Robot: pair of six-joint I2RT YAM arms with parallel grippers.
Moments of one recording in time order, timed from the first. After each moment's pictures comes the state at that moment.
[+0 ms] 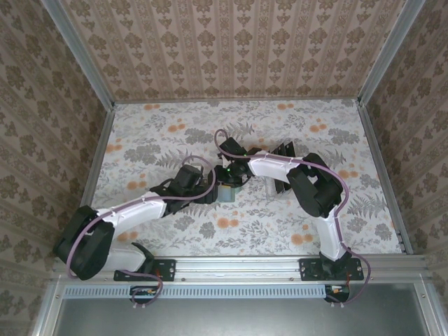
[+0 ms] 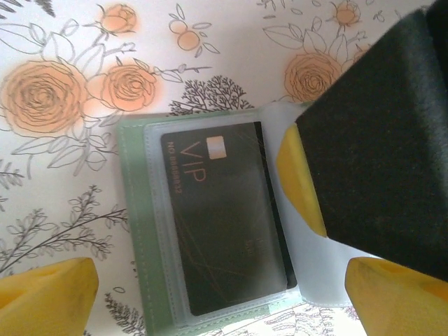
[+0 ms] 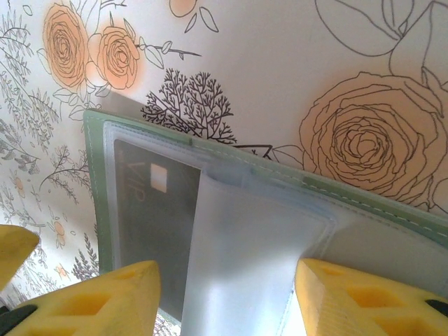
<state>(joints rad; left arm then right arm) -0.71 1.32 0.60 -0.18 -0.10 -0.46 0.69 2.07 1.41 -0.42 -0.35 0.71</state>
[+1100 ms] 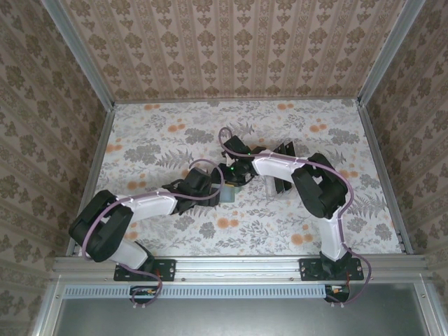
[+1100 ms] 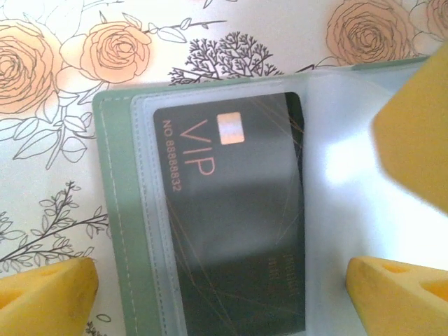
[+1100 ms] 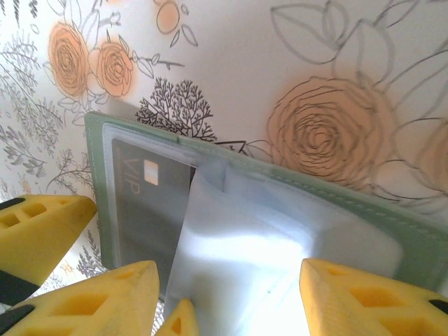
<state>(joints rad) -0.75 1.47 0.61 -0.14 -0.18 -0.46 0.66 2.02 1.37 -0.43 -0.35 0.71</state>
